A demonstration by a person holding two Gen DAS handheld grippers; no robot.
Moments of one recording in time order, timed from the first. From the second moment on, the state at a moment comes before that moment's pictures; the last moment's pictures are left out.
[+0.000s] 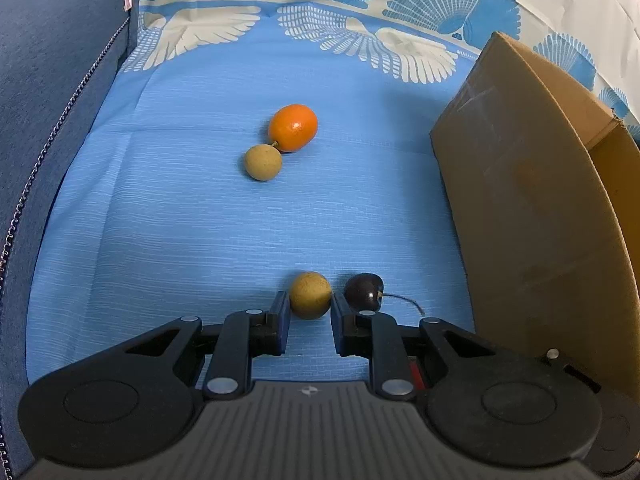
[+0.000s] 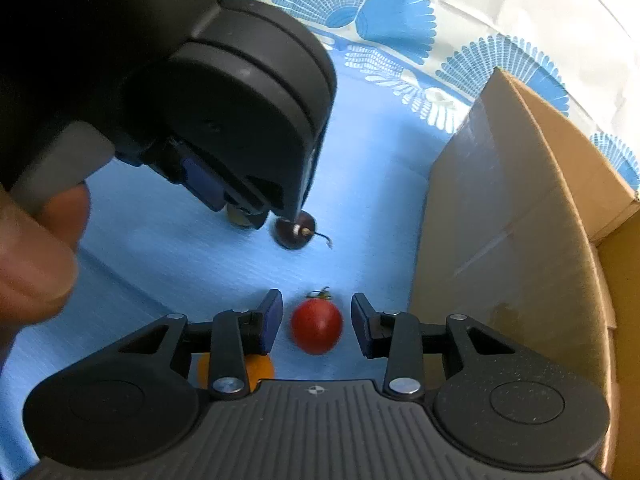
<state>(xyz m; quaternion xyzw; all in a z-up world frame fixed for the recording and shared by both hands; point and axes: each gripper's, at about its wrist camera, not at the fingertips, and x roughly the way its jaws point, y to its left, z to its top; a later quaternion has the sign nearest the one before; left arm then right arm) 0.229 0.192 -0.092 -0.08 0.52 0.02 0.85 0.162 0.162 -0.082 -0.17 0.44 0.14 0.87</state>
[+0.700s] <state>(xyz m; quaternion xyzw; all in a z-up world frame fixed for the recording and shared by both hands) 0.226 0.222 -0.085 -0.12 0.49 0.08 0.86 0.159 0.169 -0.064 -0.05 0.40 0.20 0.89</state>
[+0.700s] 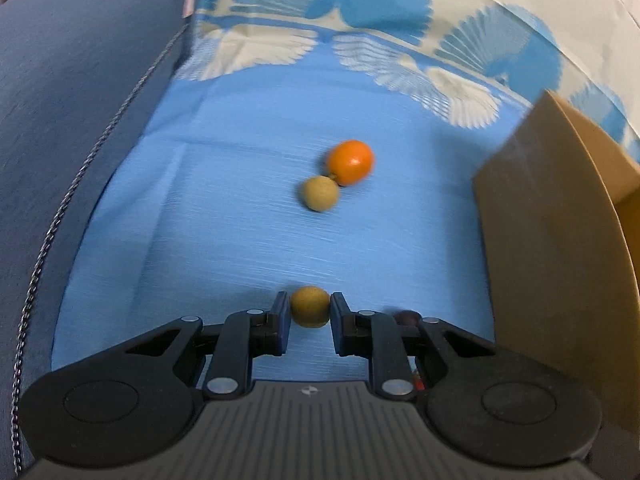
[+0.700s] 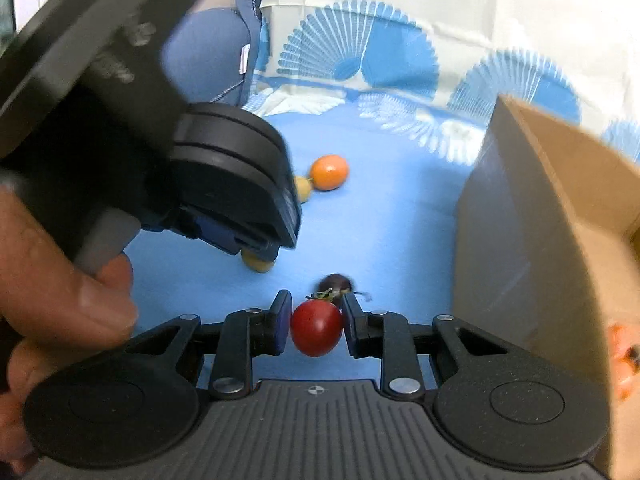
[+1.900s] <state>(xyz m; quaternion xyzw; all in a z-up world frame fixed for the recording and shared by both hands) 0.223 0.212 -0.074 -0.09 0.46 0.07 0.88 0.155 0.151 -0.062 -0.03 0.44 0.19 0.88</state>
